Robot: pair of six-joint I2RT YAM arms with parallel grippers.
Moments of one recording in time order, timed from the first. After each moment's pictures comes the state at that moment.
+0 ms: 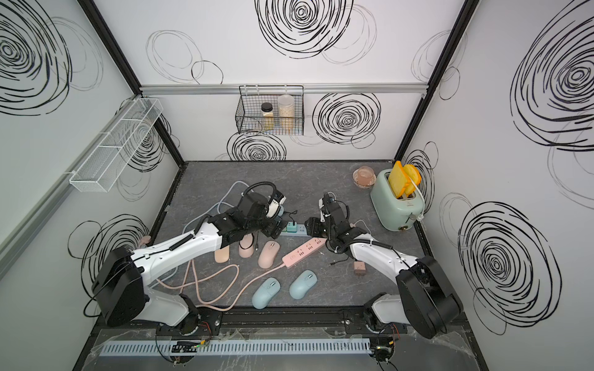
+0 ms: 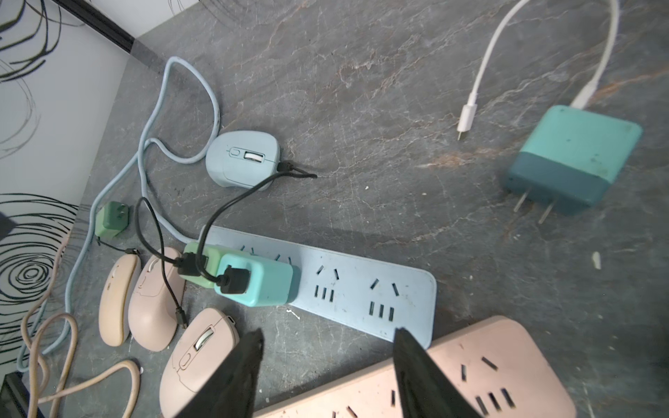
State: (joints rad) left arm -0.73 1.48 1.04 -0.31 -0.08 0.05; right arm 0.55 1.34 0.68 -0.06 -0.10 0.60
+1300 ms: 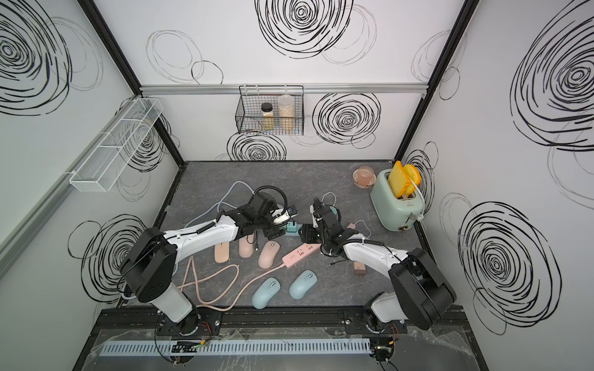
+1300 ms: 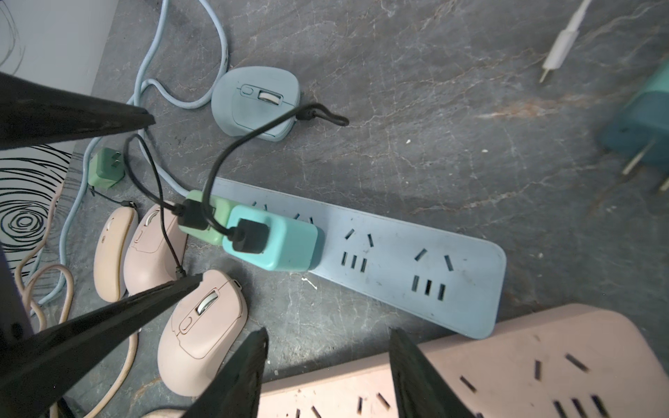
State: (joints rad) left arm -0.67 1.68 1.07 -0.24 0.05 0.62; right arm 0.63 1.40 0.68 -0.06 -0.12 0.58
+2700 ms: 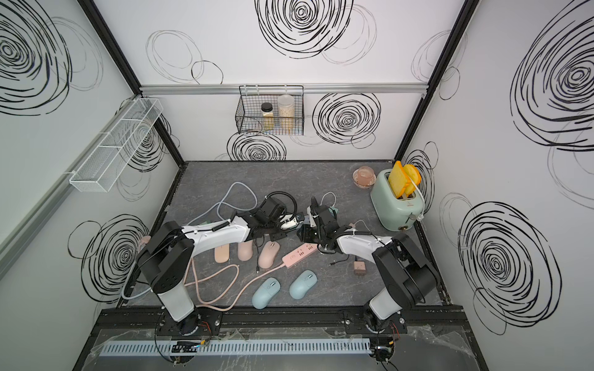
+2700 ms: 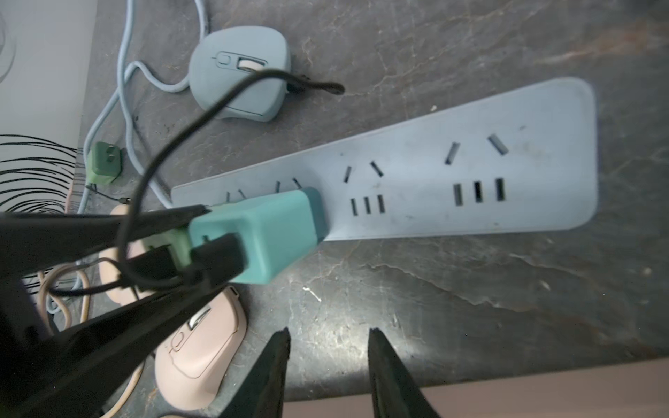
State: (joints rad) left arm -0.73 1.78 1.11 -0.25 -0.01 0.60; right arm 0.59 1.55 0.71 0.00 -0.23 0.64
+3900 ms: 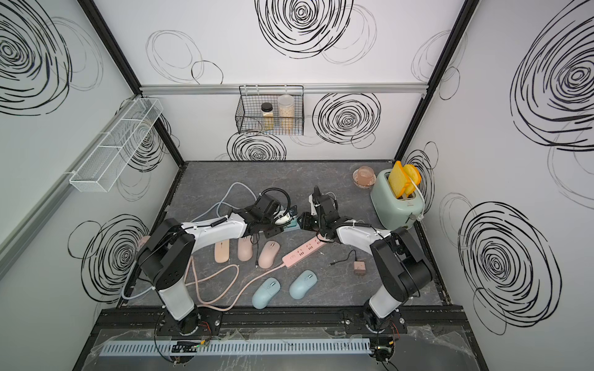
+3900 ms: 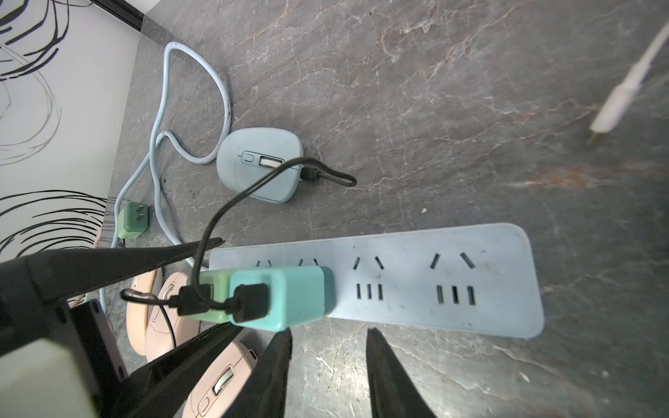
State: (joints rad) left arm -0.66 1.79 1.10 -0.26 -0.04 0.57; right arm 0.54 1.61 0.83 0.02 -0.23 0.64
